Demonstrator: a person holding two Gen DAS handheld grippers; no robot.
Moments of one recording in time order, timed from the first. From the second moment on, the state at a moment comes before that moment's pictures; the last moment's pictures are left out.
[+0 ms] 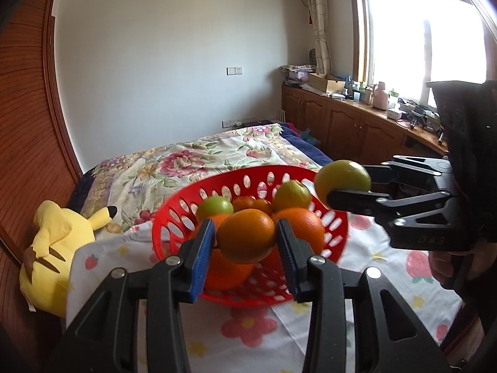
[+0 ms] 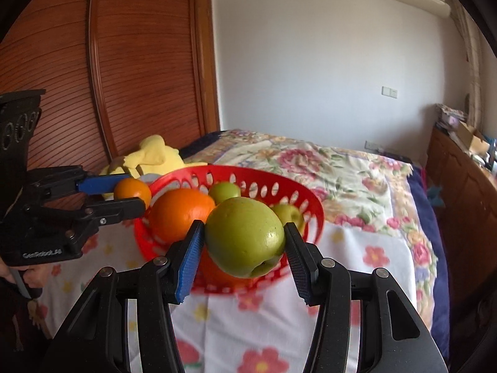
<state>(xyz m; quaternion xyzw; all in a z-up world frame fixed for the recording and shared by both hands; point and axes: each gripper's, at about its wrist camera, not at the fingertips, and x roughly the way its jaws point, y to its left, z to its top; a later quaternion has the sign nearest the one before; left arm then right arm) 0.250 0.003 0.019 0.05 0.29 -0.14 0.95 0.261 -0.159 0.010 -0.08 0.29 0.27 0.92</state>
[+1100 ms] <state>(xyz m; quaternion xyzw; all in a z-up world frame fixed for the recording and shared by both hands) 0.338 -0.007 -0.001 0.05 0.32 -0.15 0.93 0.370 -0.136 -0.023 -0.07 0.35 0.29 0.89</state>
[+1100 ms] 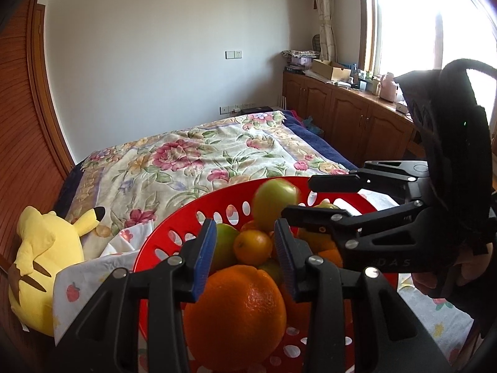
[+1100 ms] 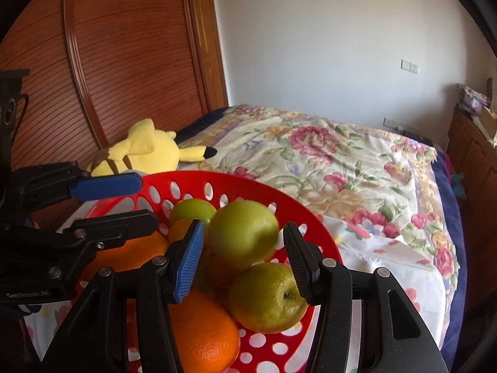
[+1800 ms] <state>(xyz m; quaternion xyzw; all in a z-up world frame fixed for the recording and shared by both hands) 0.271 -0.004 0.000 0.04 0.30 -0.13 0.94 0.279 -0.141 -0.009 -0.05 0.31 0.26 0.91</state>
